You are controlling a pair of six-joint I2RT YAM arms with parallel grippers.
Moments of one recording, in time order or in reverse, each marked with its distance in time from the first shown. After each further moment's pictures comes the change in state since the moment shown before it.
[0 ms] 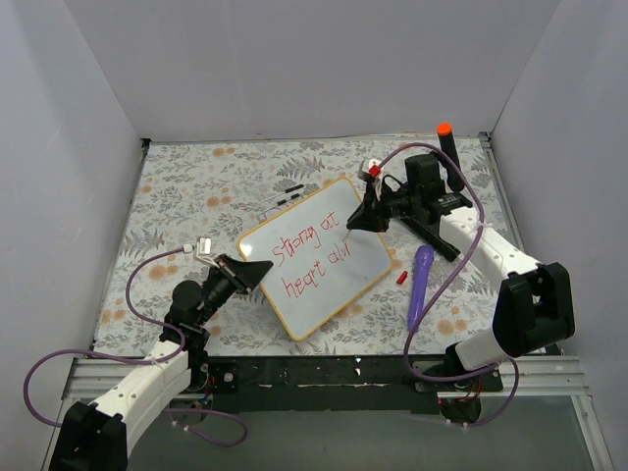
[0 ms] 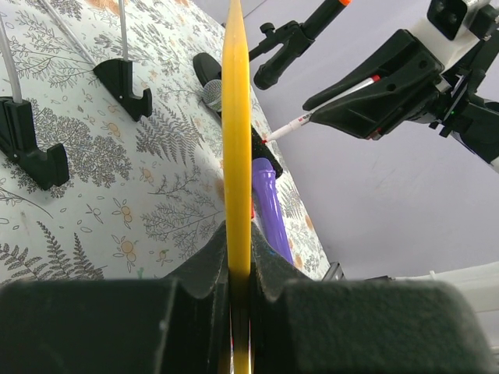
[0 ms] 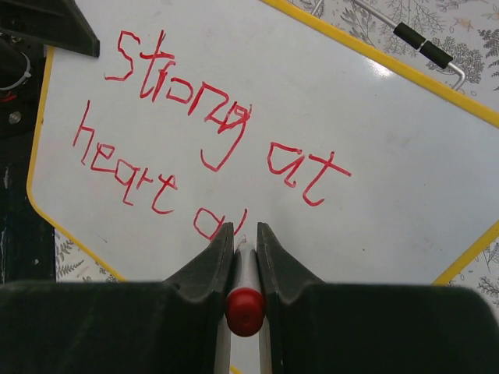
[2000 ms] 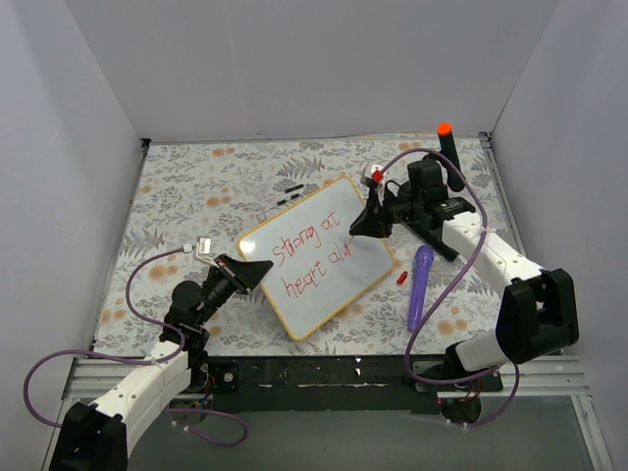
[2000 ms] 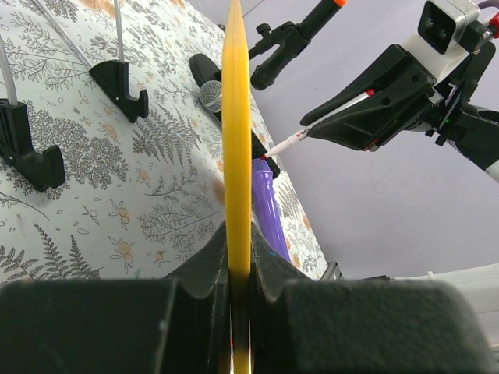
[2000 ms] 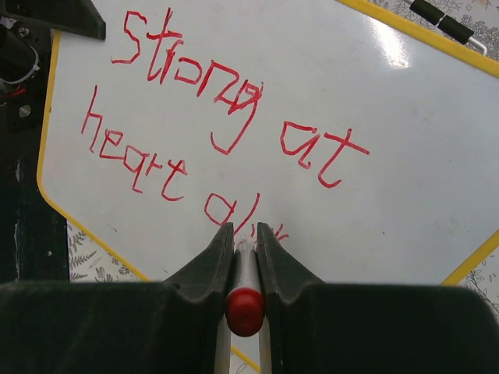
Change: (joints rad) left arm 0.000 0.001 0.000 0.011 0.004 -0.005; right arm -0.004 -0.047 -0.047 -0.019 -0.014 0.002
